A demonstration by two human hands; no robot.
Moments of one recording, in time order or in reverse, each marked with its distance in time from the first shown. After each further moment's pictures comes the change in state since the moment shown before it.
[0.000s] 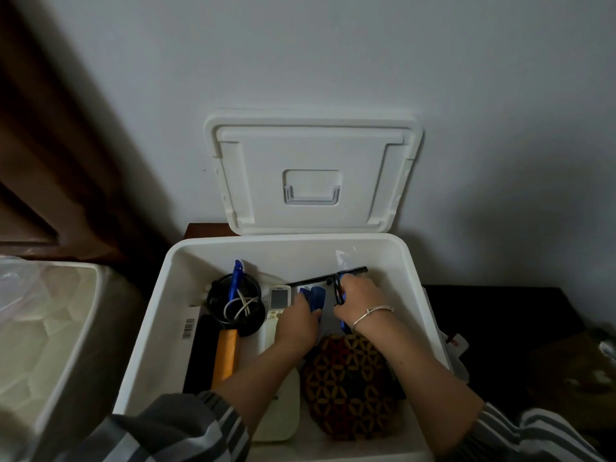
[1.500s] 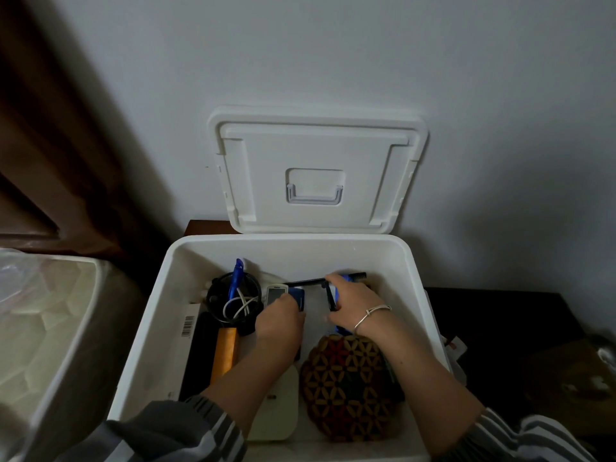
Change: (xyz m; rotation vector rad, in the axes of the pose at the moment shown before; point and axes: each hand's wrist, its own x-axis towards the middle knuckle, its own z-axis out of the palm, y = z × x) left_hand 0.000 -0.011 -0.018 0.399 0.126 -0.008; right_hand -0.002 -0.002 -0.002 0.058 -0.151 -0.127
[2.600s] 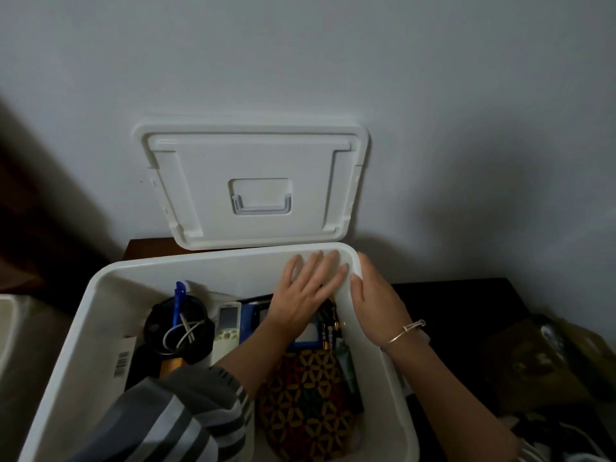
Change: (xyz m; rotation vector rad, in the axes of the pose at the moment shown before) left_hand 0.048 0.080 0.020 0.364 0.910 0.891; right_hand -0.042 0.060 -0.041 0.209 0.531 0.064
